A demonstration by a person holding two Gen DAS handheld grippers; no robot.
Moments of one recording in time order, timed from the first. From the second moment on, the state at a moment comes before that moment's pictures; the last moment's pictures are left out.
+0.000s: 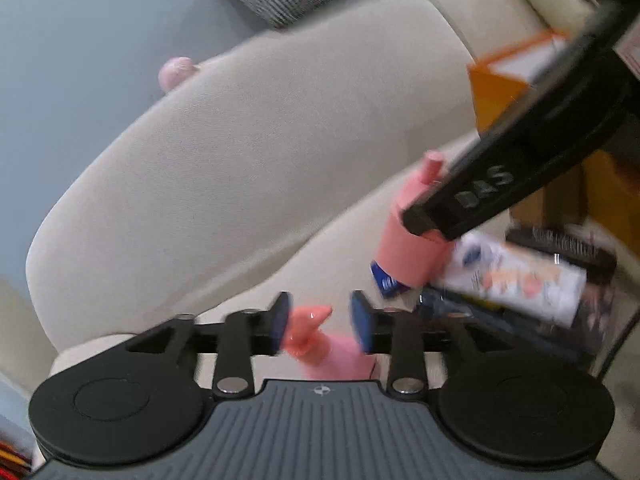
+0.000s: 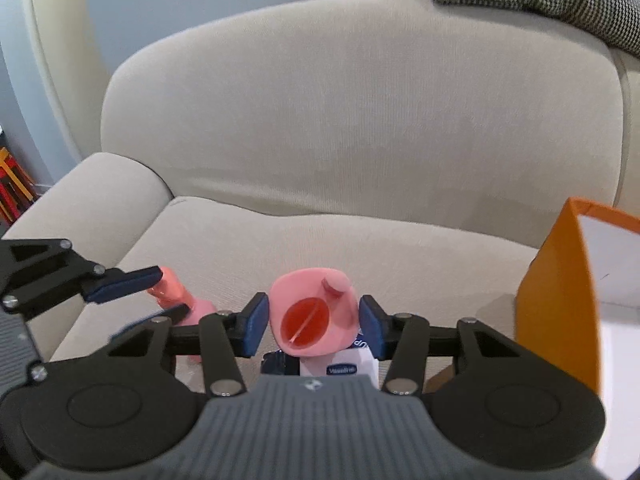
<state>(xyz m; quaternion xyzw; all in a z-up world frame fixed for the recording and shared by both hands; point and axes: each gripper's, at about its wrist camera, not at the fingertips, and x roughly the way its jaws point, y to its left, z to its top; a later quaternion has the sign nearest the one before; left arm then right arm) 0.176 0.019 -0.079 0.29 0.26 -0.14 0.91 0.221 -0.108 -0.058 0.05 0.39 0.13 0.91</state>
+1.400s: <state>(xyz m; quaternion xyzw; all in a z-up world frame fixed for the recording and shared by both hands) 0.107 -0.054 0.039 0.02 0.25 -0.39 0.89 0.072 -0.261 0.056 0.13 0.34 0.02 0.93</state>
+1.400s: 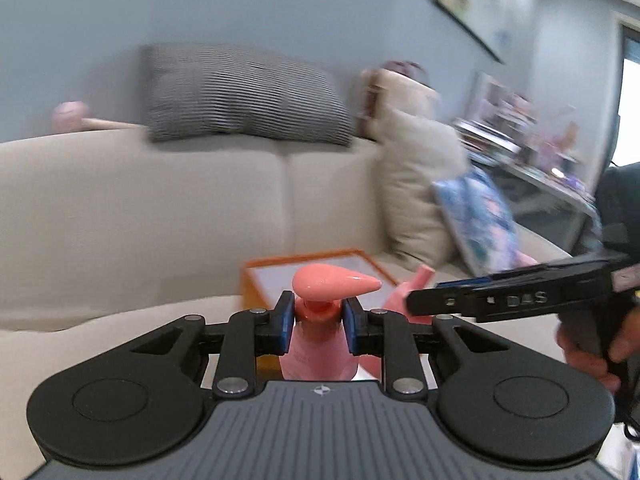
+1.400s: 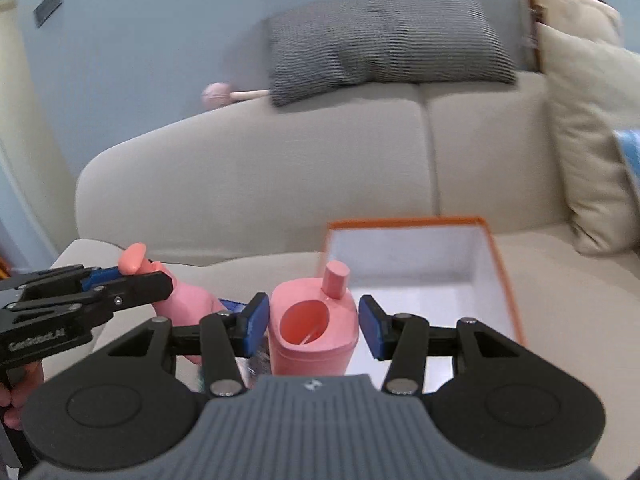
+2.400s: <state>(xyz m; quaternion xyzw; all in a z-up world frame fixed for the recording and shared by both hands) 0.128 -0.186 -0.056 0.28 0.42 -0.44 0.74 0.080 -0.338 -0.079 0.21 0.46 0.05 0.86</state>
